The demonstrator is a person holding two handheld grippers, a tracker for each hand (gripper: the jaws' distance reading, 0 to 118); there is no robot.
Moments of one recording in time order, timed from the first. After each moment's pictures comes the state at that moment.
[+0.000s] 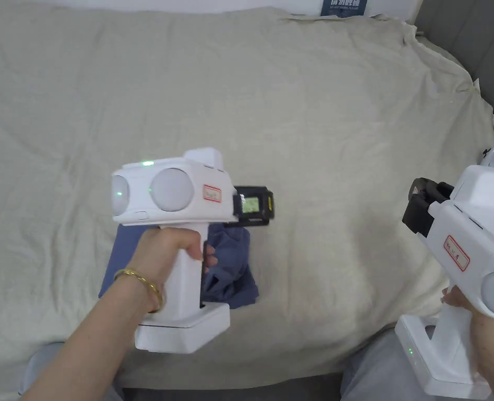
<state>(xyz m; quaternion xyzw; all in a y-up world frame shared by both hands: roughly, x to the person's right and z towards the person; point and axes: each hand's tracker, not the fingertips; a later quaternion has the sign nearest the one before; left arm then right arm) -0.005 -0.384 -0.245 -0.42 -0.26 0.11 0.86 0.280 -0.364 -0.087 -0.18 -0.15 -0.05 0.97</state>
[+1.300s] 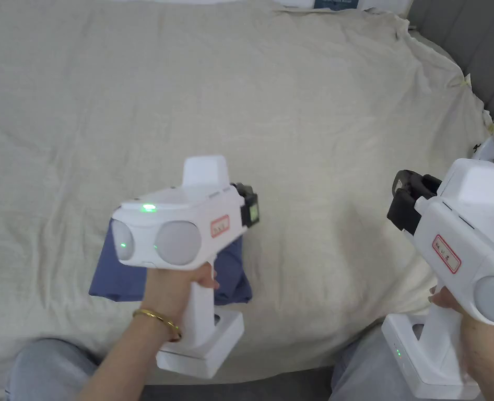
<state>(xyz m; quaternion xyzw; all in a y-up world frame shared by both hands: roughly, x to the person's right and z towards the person) 0.004 -0.390 -0.209 -0.29 -0.28 0.11 0.91 0.265 -0.352 -0.082 -0.17 -0.12 -0.05 0.98</state>
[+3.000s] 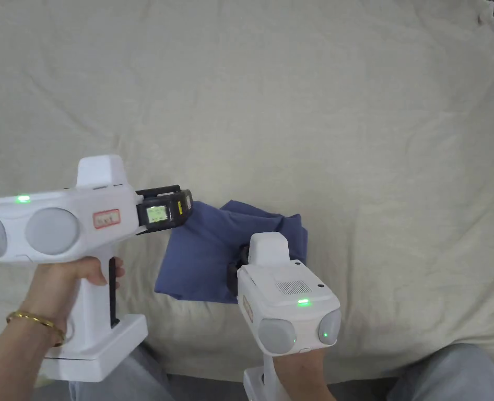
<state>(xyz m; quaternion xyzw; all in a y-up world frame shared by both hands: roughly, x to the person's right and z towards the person) -0.176 -0.424 -0.270 -0.40 -0.19 0.13 0.89 0.047 -0.521 -0.186 -0.33 0.06 -0.06 0.94</state>
